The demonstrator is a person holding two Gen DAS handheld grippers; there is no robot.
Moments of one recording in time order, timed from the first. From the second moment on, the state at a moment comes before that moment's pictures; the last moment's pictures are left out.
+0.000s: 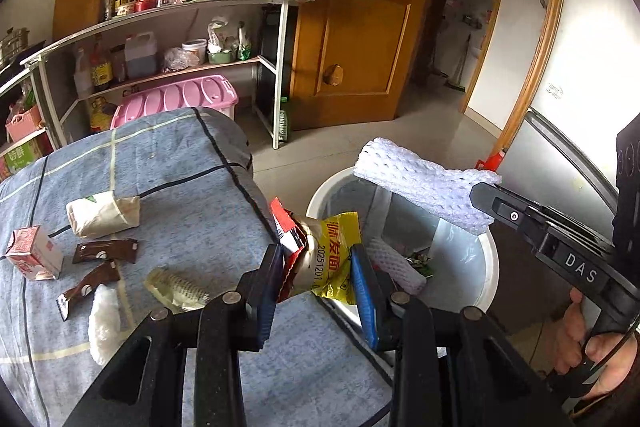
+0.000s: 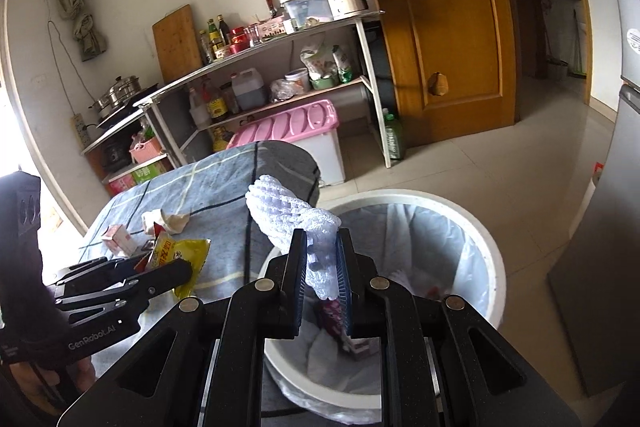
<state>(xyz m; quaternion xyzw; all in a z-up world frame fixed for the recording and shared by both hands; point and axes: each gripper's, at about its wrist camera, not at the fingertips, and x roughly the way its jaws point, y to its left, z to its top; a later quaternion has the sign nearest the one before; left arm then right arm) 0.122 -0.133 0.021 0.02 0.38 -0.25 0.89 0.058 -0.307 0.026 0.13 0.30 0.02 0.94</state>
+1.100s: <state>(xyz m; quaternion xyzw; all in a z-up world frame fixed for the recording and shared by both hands) 0.138 -0.199 -0.014 0.05 0.41 -0.26 0.87 0.064 -0.358 -0.026 0.11 0.38 -0.05 0.92</state>
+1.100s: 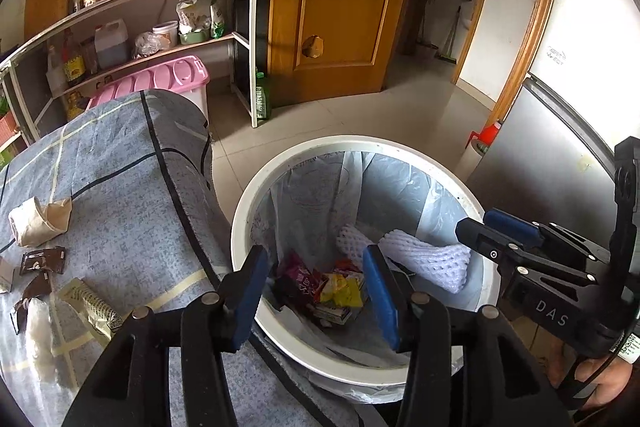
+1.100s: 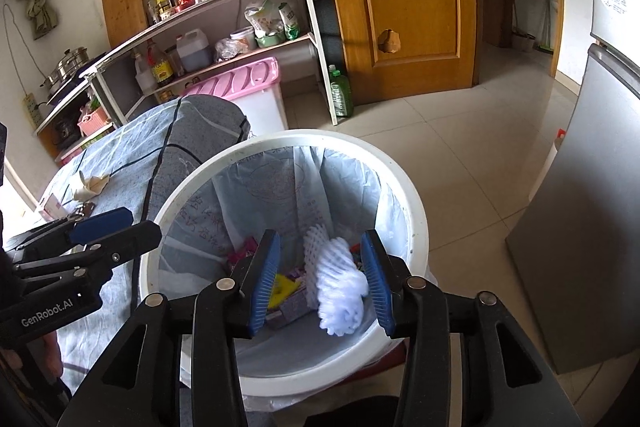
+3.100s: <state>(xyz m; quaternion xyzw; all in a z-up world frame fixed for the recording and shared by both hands) 0.125 0.066 -0.006 -0.06 0.39 -0.08 0.91 0.125 -0.142 -0.026 -0.01 0.40 0.15 0.90</state>
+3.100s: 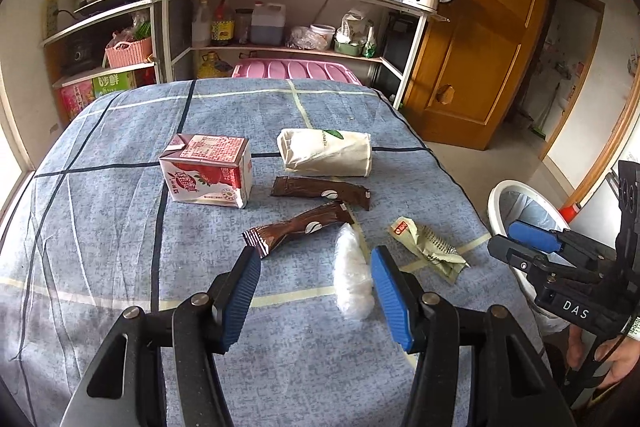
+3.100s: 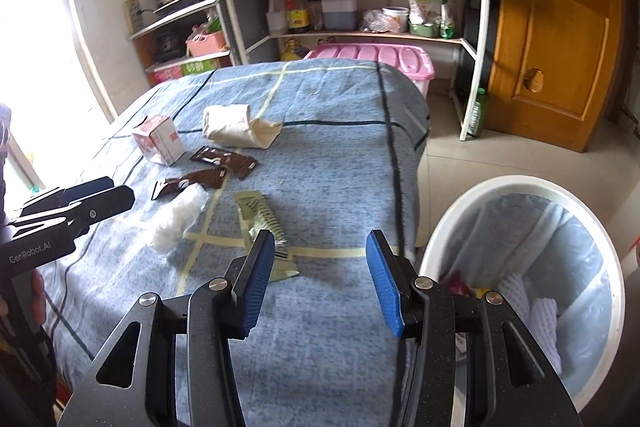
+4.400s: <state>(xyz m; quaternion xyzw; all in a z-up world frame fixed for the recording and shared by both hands) 0.157 0.043 -0.050 -0.06 0.45 -0.12 0.88 0.154 -0.106 -0.060 -0.05 0.46 0.20 0.86</state>
